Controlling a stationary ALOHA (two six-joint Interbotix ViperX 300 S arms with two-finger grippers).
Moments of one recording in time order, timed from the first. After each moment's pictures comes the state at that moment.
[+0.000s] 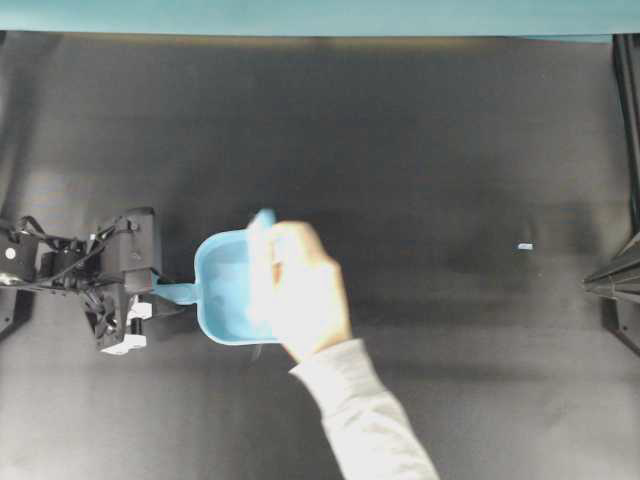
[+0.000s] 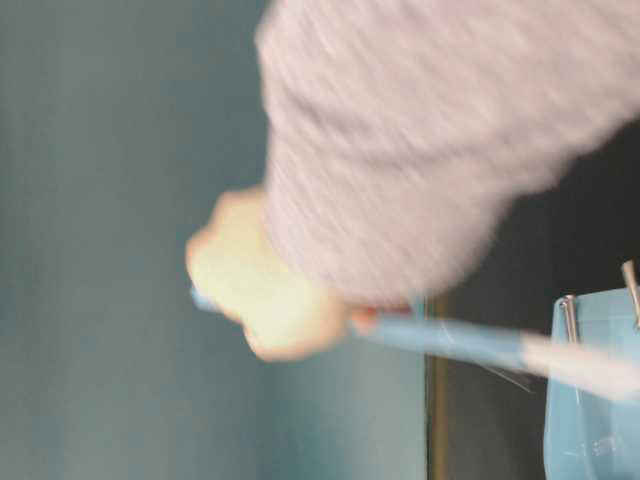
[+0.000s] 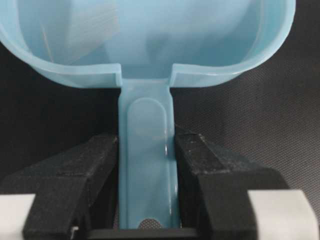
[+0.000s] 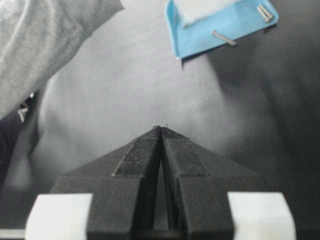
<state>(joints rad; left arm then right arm) -0.02 -0.13 1.18 0.04 -0.19 -0.21 0.18 -1.56 1.38 0.02 0.43 0.40</state>
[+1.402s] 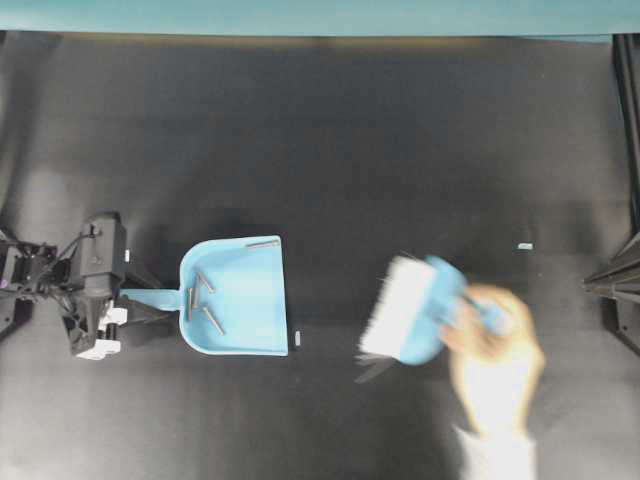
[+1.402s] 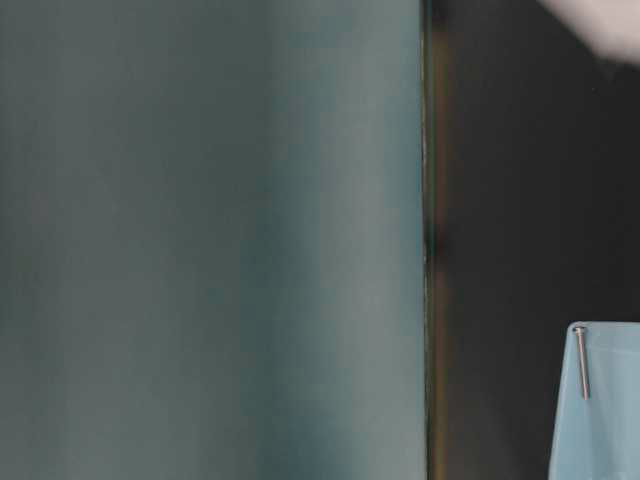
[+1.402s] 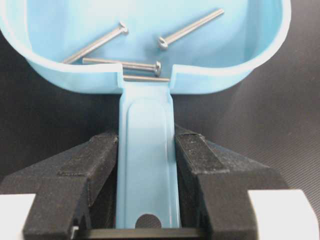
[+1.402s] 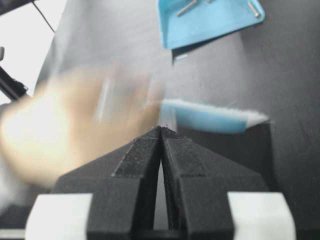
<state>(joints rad) -0.04 -0.18 1.31 0.04 -0.43 -0.20 0.18 -1.56 1.38 0.02 0.43 0.40</state>
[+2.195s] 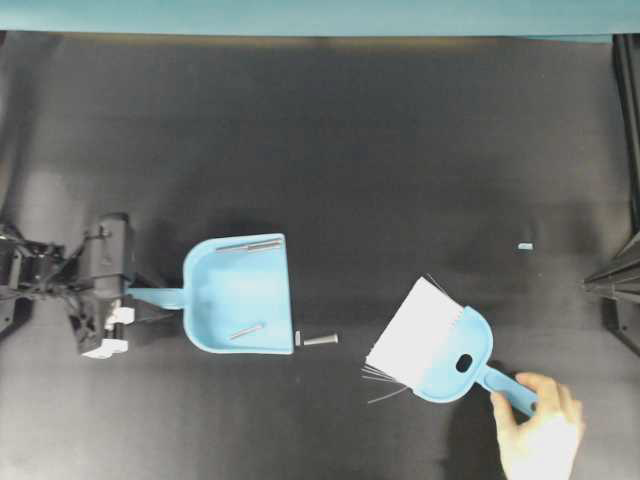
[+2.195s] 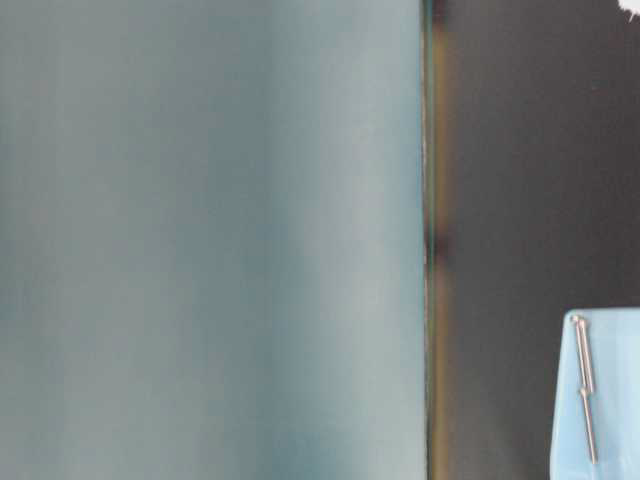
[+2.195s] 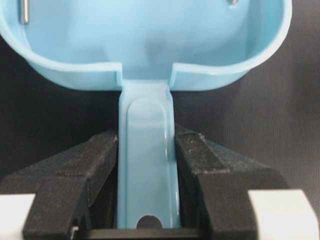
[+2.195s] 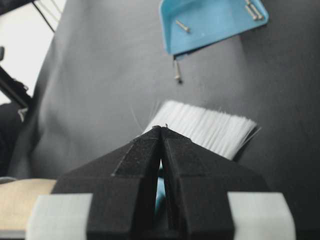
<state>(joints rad) -0.04 -0.12 1.25 0.04 -0.34 -0.19 0.18 -1.56 1.38 0.02 0.43 0.40</state>
